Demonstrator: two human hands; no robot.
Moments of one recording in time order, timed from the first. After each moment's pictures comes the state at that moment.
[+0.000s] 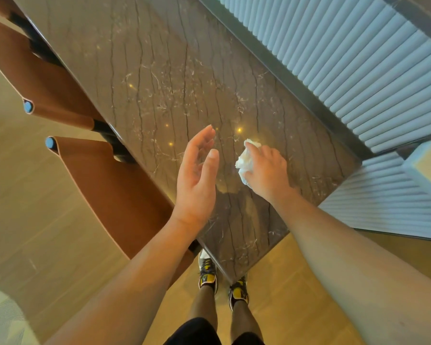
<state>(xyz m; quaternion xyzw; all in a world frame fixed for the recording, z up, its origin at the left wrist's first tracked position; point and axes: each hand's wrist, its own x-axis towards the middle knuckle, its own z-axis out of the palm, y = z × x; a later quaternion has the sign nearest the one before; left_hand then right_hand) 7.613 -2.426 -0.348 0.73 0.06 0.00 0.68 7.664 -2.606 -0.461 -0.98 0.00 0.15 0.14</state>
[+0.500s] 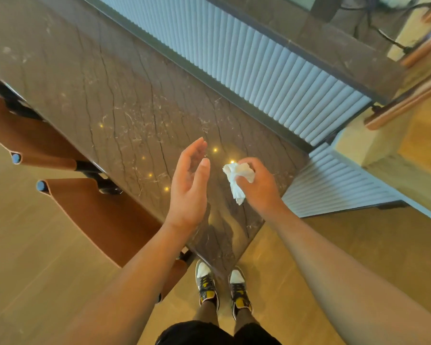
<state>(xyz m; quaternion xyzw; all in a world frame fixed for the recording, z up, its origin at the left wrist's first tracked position) 7.601 -2.445 -0.297 0.73 -0.02 -0.04 0.69 7.594 -2.623 -0.356 -0.84 0.17 0.05 0.51</state>
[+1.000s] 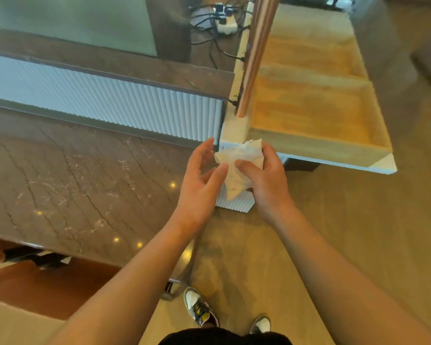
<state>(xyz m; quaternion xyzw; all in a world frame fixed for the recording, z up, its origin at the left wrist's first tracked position) 7.527 -2.582 -0.216 0.65 -0.25 -0.21 0.68 7.452 -2.711 -0.203 -0.61 0.32 -0.22 0.69</state>
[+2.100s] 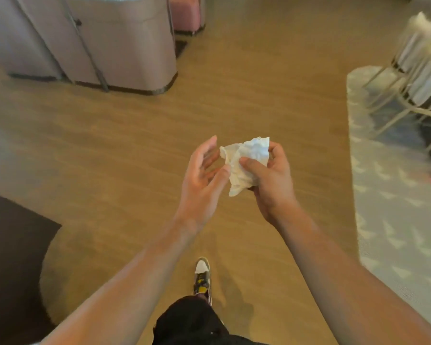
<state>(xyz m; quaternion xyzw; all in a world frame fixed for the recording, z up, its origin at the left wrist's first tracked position) 6.728 -2.832 -0.161 0.28 -0.62 -0.60 0.42 6.590 -2.773 -0.156 -0.21 0.56 -0.69 0.40</state>
